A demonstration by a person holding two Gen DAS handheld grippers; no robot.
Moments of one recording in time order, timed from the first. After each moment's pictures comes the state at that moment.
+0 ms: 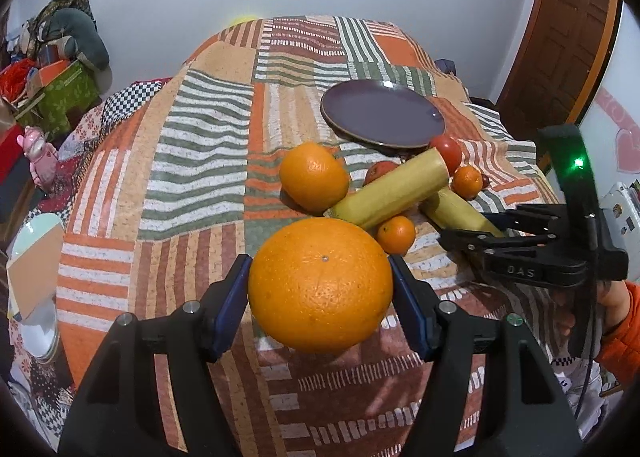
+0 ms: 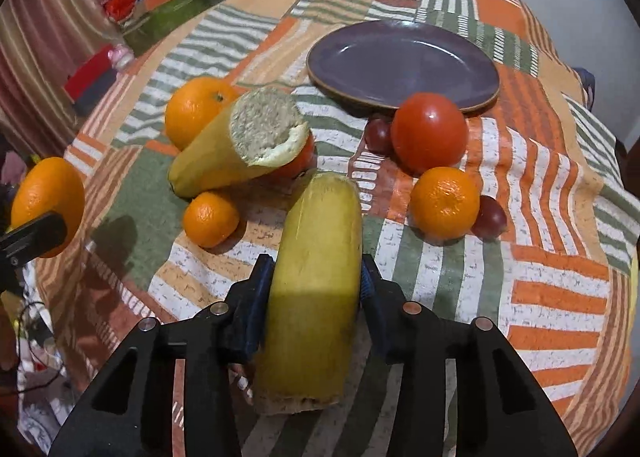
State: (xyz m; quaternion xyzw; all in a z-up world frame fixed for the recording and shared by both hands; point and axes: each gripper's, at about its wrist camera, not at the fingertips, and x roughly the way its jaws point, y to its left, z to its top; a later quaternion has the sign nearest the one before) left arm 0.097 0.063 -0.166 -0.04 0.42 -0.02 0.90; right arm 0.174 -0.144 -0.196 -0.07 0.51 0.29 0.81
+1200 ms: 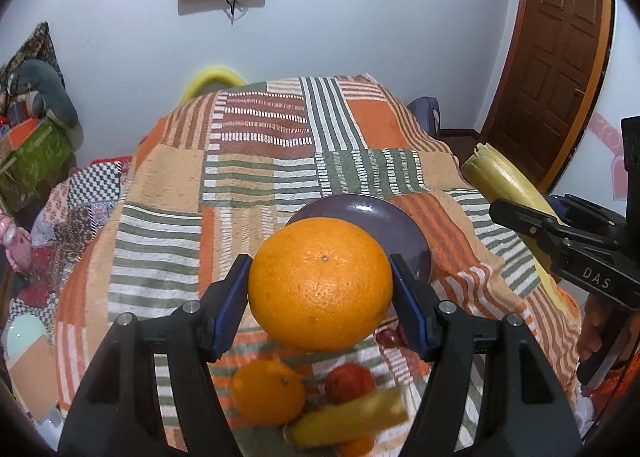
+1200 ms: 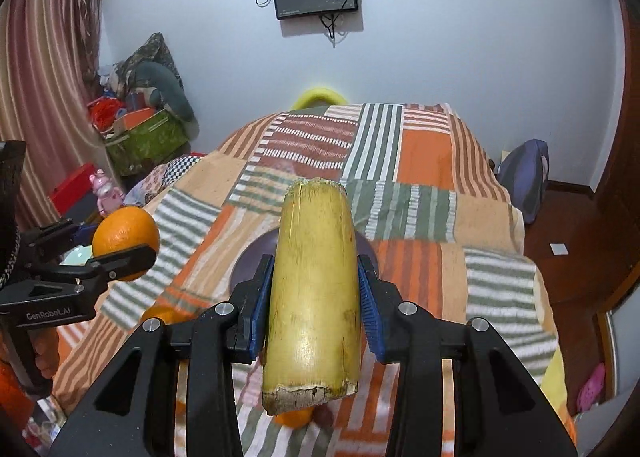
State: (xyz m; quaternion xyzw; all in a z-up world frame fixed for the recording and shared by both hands) left arm 0.272 0.030 -0.098 -0.02 0.38 -0.05 0.92; right arm 0.267 -0.194 -0.079 -0.02 0.34 0.25 0.91
